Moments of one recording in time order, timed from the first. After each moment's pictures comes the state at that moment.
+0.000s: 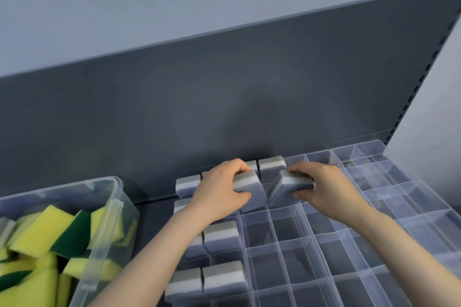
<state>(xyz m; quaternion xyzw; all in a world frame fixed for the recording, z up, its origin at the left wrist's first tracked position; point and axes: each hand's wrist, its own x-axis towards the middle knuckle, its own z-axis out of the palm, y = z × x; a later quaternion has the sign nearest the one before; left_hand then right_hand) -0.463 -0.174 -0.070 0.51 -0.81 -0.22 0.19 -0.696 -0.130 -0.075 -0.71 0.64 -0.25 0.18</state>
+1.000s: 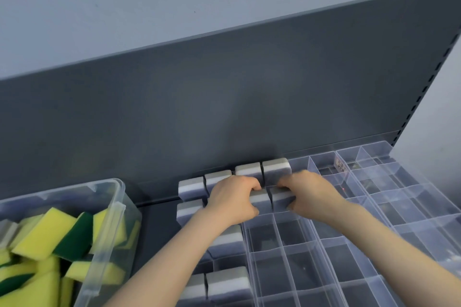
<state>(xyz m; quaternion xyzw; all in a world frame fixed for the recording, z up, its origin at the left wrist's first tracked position) -0.481 -0.184 -0.090 0.52 -0.84 -0.14 0.04 -0.667 -0.156 -0.084 -0.76 0.63 -0.04 0.13</state>
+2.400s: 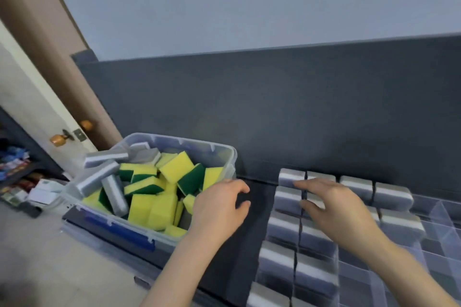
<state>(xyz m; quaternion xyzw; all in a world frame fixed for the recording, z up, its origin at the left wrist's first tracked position) -0.317 -0.064 -0.057 0.74 -0.65 0.00 0.17 -0.539 -0.125 -0.053 -0.84 0.47 -0.21 0.16</state>
